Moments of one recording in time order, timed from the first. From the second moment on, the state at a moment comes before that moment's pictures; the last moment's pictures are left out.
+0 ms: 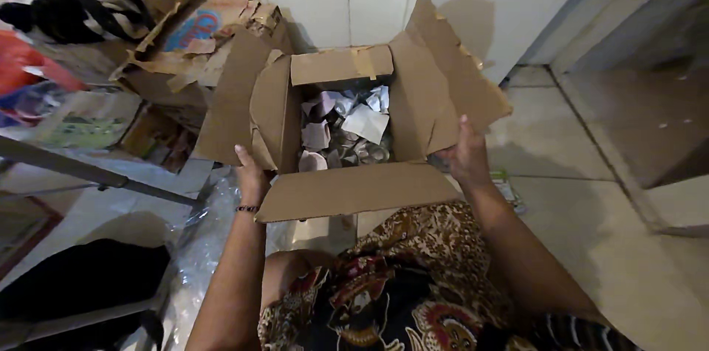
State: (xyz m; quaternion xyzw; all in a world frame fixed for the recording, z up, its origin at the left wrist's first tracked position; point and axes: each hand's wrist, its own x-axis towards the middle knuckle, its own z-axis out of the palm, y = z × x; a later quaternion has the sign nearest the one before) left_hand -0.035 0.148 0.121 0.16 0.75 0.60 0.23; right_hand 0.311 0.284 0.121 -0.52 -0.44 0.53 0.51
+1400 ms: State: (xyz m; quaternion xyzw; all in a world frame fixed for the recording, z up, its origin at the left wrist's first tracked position) left_hand -0.066 0.156 0.044 0.36 0.64 0.67 -0.14; right_hand 0.230 0.393 0.191 -0.40 -0.91 0.01 -0.13
